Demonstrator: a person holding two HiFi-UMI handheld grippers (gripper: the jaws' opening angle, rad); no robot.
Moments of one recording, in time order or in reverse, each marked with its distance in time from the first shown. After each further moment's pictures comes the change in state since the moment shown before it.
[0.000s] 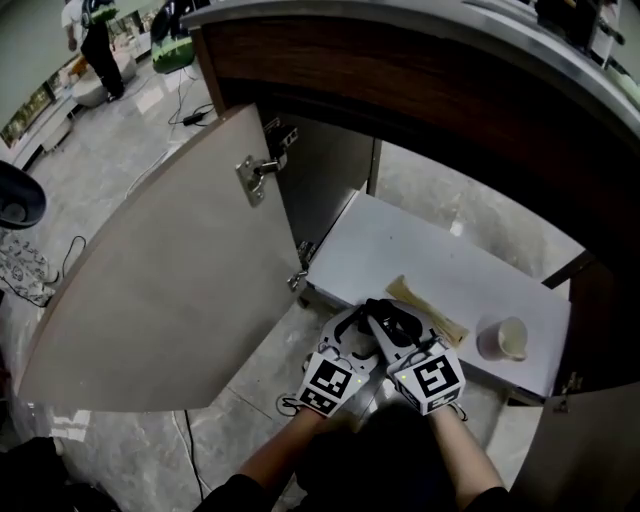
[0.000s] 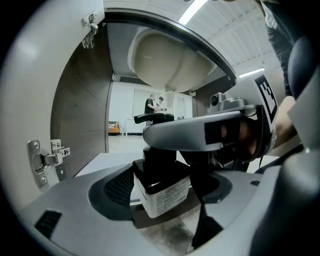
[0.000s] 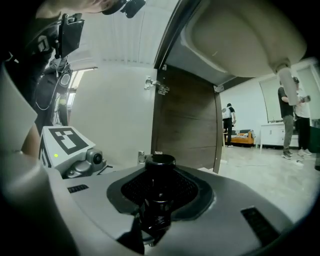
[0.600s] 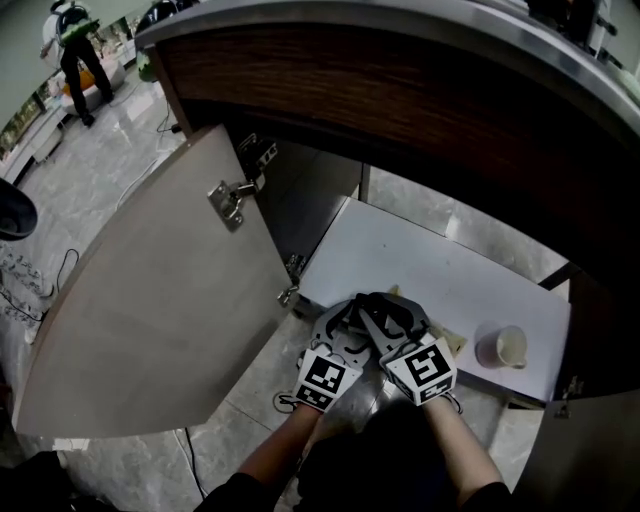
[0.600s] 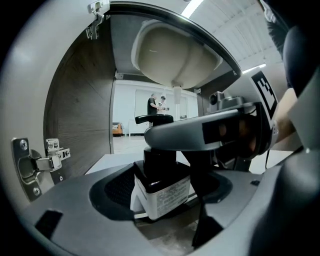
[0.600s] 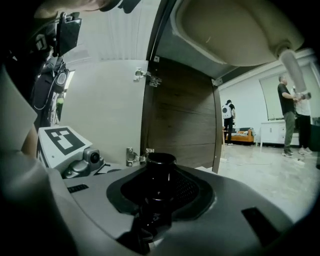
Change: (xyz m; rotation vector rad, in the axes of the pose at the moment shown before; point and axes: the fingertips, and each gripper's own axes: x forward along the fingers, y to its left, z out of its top) left arm 0.025 0.034 -0.004 0.020 0.004 0.034; right arm 0.031 -0.029 -0.008 0.011 0.013 -0.002
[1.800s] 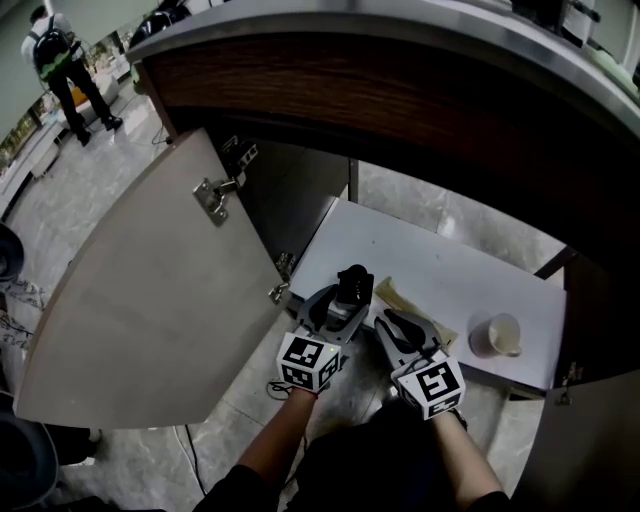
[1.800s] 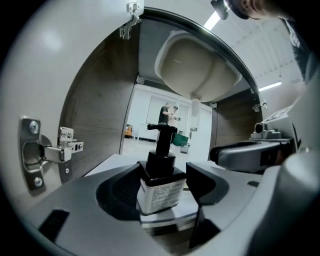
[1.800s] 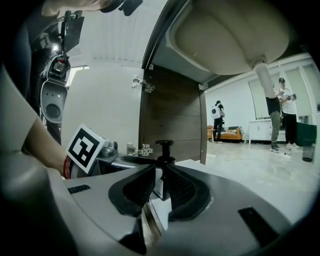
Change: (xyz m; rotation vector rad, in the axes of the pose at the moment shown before) left arm 0.001 0.034 0.011 -0.195 -0.107 0.081; right arm -0.058 -0.002 -0.023 0.050 0.001 -0.101
